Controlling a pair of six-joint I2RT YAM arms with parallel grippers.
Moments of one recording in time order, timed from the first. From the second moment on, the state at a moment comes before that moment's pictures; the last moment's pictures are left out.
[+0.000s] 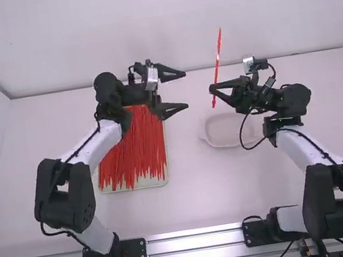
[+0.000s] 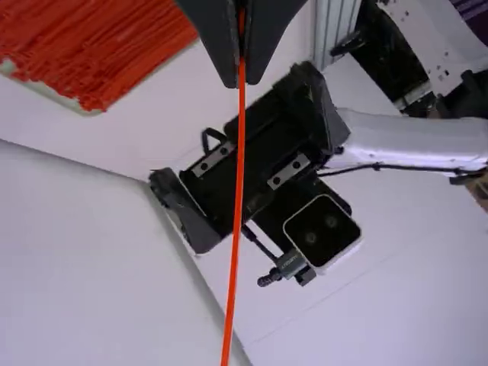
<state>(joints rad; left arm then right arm) -0.24 1.74 1.21 0.81 1.35 -0.17 -0.06 1.45 0.76 1.18 -1.29 1.02</state>
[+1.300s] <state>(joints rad) -0.16 1.74 1.25 -0.25 1.23 0.59 0.01 1.45 0.76 0.13 -0.65 0.26</state>
